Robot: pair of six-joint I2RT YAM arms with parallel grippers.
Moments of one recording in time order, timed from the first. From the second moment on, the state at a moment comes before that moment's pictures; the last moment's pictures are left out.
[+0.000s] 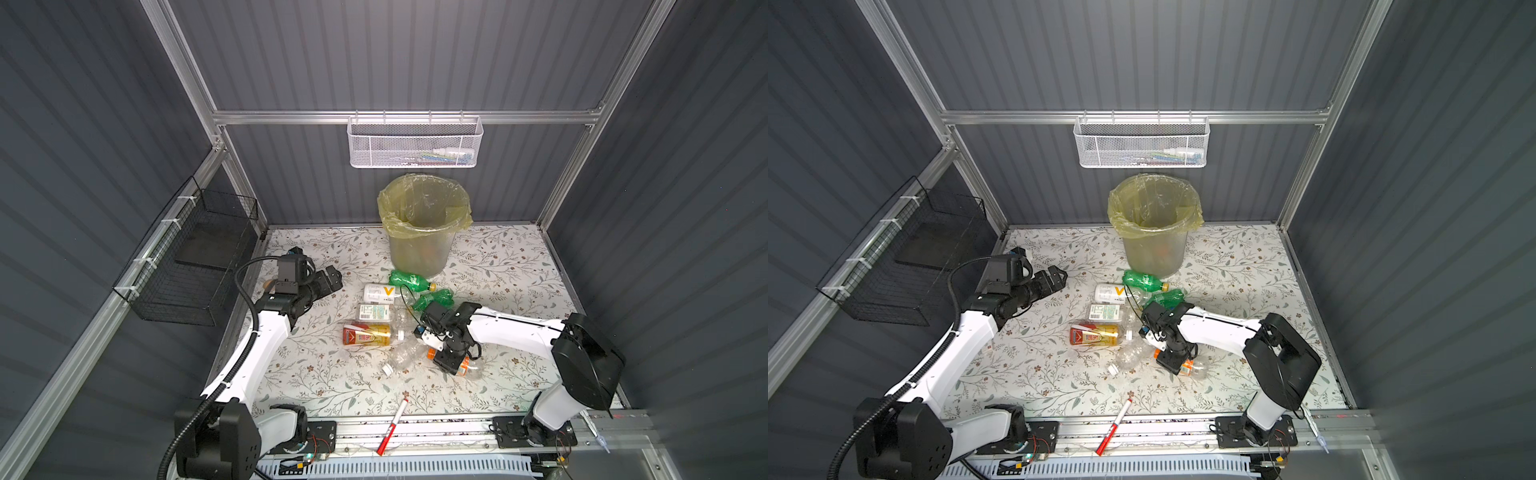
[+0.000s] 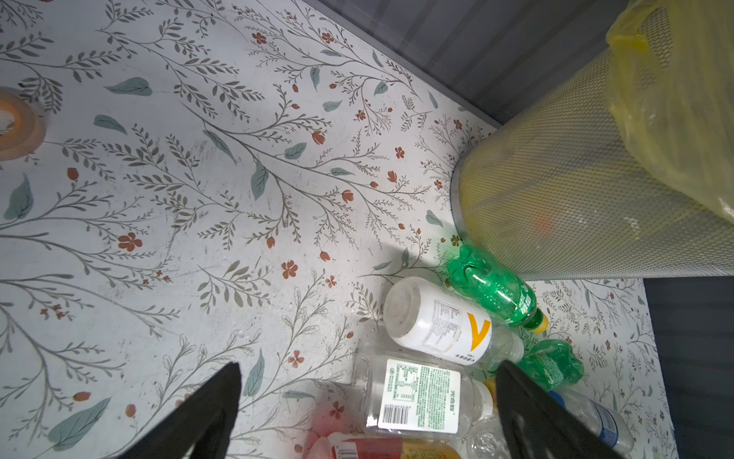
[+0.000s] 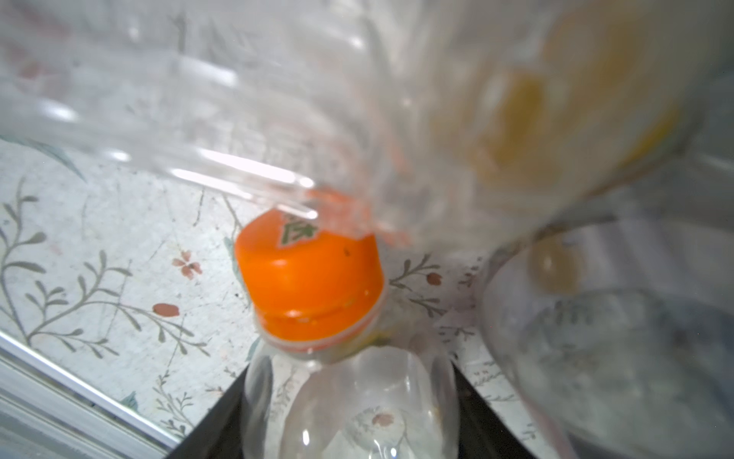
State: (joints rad) left arm -0.14 1.20 0.93 -0.43 0.14 -0.51; right arm 0.85 1.62 0.98 -0.90 0.00 -0.15
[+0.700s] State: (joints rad) left arm -0.14 1.21 0.93 -0.42 0.18 -0.51; right arm 0.32 0.97 0.84 -0.73 -0.16 0.28
